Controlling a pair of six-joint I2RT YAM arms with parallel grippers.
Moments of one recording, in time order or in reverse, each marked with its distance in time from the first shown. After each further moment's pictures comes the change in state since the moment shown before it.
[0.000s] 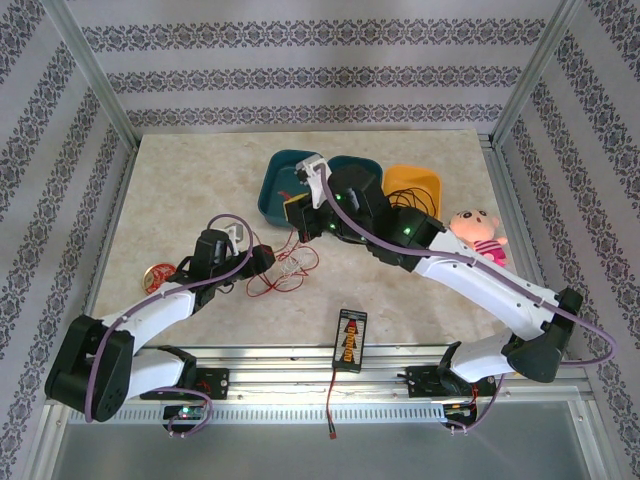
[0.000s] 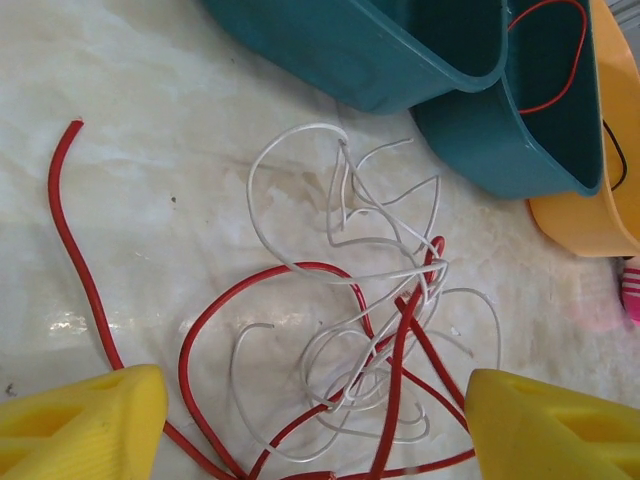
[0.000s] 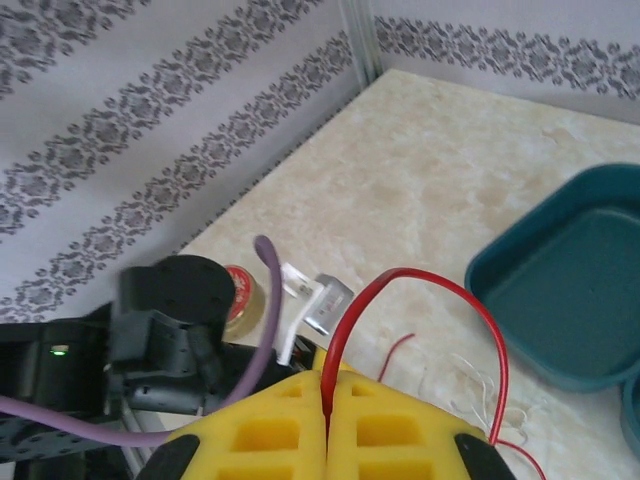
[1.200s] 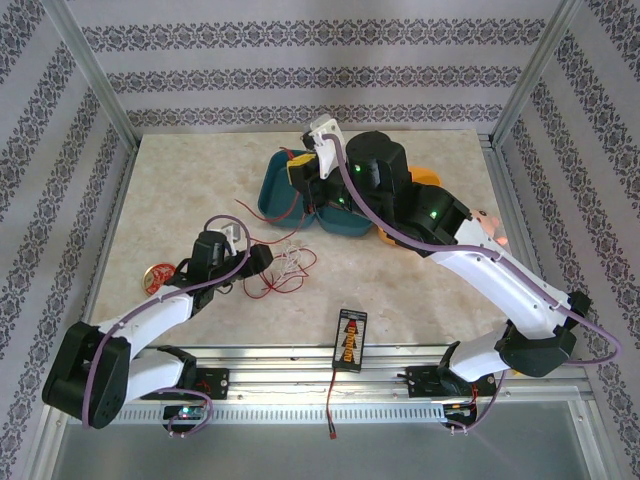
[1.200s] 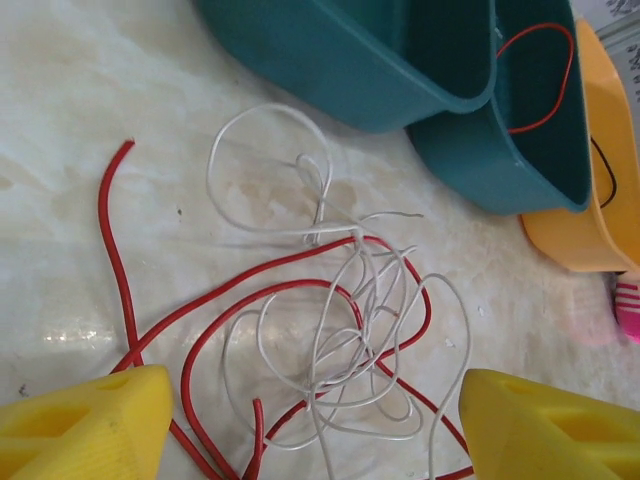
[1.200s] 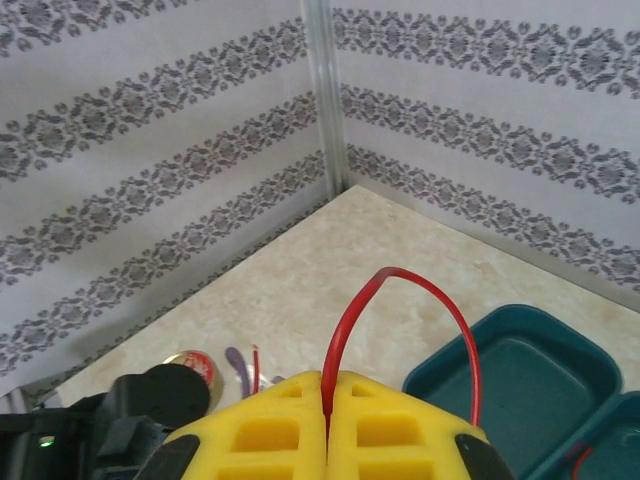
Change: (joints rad) left arm 0.000 -0.050 -0.017 0.006 -0.032 -0.015; right arm 0.000 0.047 0.300 -0.118 0.122 -0.167
